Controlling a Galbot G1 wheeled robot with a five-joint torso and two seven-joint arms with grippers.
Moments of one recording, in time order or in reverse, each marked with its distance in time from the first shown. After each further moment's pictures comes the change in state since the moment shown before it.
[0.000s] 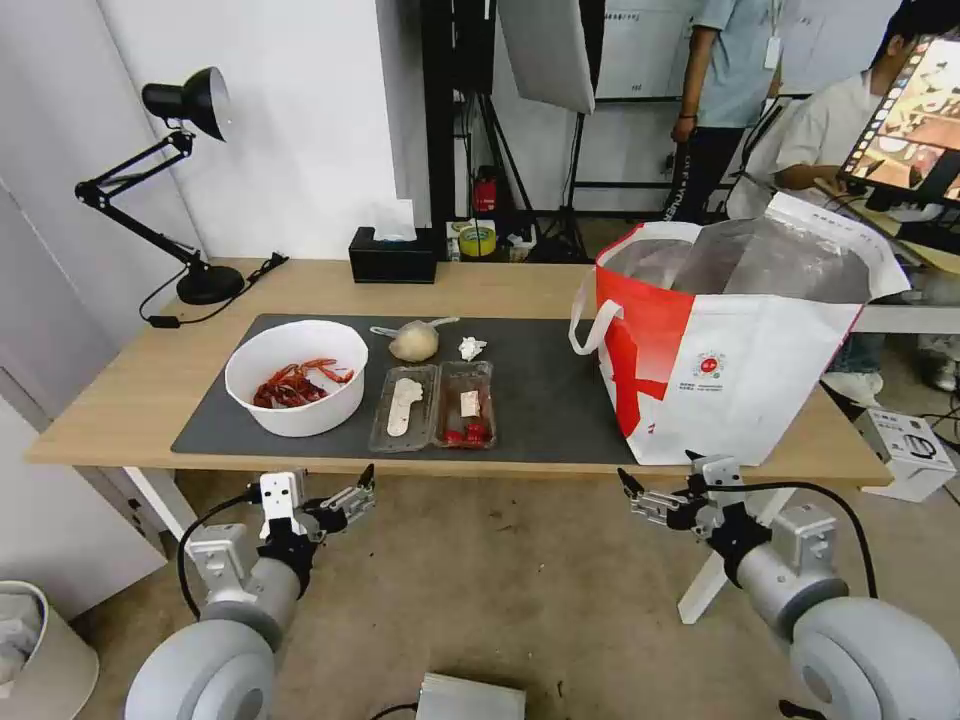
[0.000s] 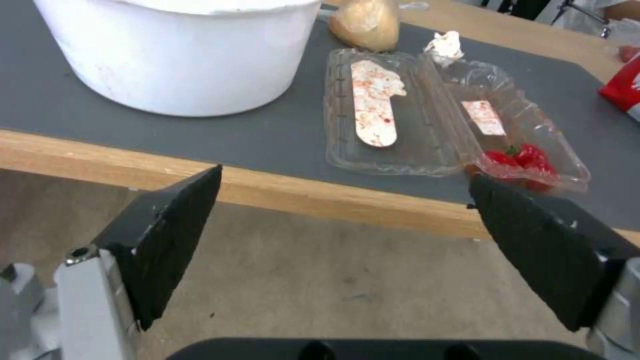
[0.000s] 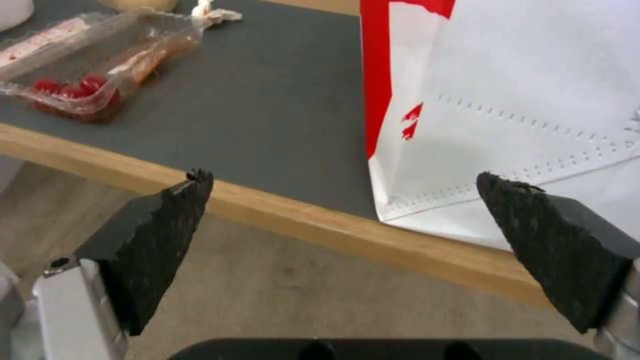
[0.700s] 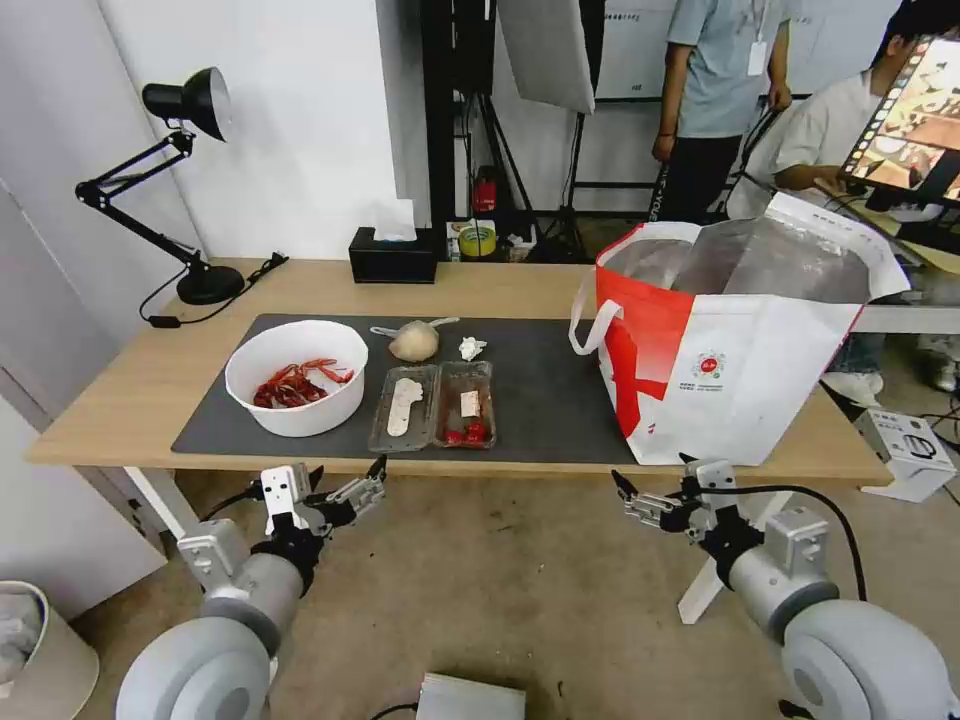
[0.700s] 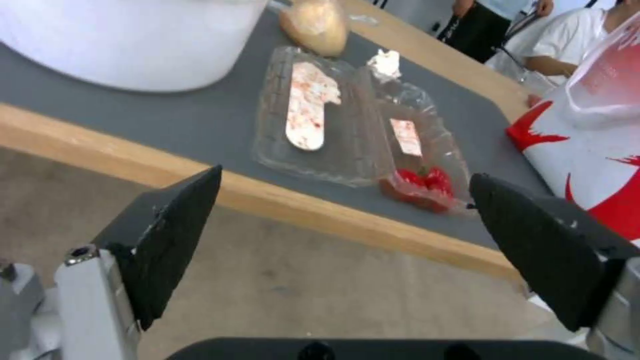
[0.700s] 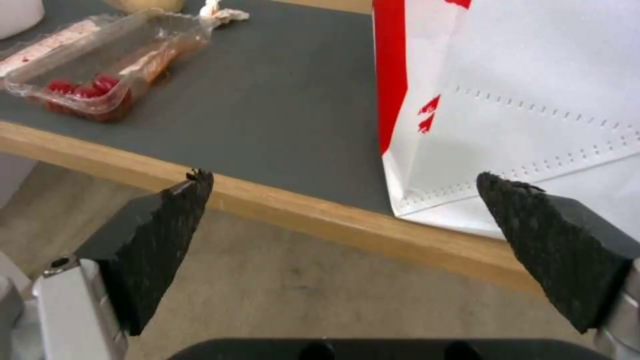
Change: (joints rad) left arm -0.008 -0.012 -0.015 -0.038 -0.259 0.003 -0.032; right arm -0.010 0.020 -0.019 0.003 -0.008 0.009 0.005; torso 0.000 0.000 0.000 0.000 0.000
